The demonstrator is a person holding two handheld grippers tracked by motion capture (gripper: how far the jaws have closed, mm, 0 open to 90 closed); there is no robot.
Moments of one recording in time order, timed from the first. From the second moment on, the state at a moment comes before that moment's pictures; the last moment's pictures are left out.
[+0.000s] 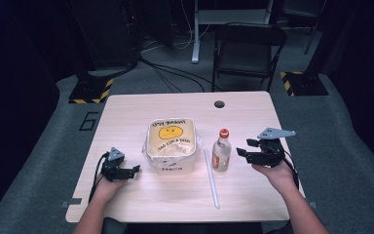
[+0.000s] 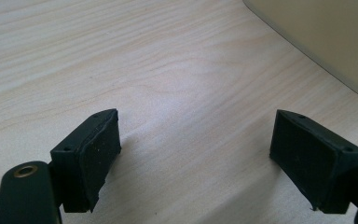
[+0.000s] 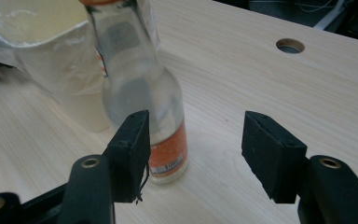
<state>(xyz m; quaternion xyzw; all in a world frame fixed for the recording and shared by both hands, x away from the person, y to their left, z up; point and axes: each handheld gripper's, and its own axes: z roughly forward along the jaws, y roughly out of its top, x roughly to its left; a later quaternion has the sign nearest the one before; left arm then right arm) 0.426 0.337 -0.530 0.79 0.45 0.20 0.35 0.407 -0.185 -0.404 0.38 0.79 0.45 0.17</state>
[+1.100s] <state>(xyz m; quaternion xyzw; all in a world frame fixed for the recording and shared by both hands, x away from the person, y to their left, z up) 0.426 0.337 -0.530 0.79 0.45 0.20 0.36 0.418 -0.144 -0.379 0.34 0.81 0.46 0.15</state>
